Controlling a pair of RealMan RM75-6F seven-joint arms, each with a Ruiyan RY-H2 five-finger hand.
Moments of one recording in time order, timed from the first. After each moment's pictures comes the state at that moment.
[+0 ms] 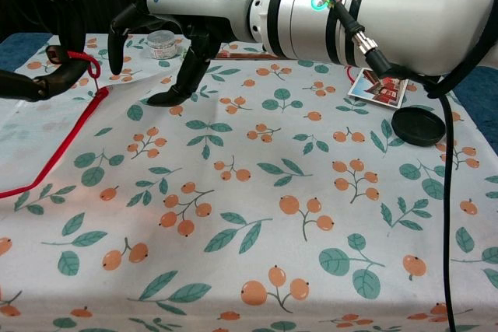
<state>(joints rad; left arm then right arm) -0.26 -1.64 -0.07 -1.80 1.80 1.51 0.73 1.09 -1.58 0.31 -1.55 -1.33 0.66 0.10</state>
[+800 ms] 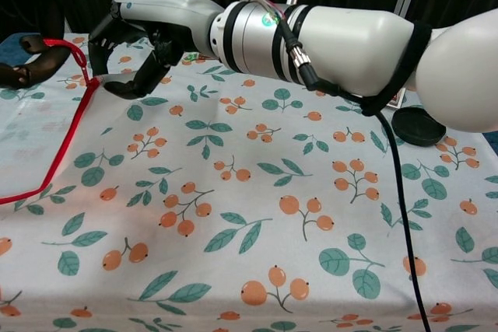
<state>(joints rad) -0.24 -1.64 -0.09 -1.80 1.79 1.54 0.70 1.15 -1.73 0.33 -1.37 -1.32 0.67 0.32</state>
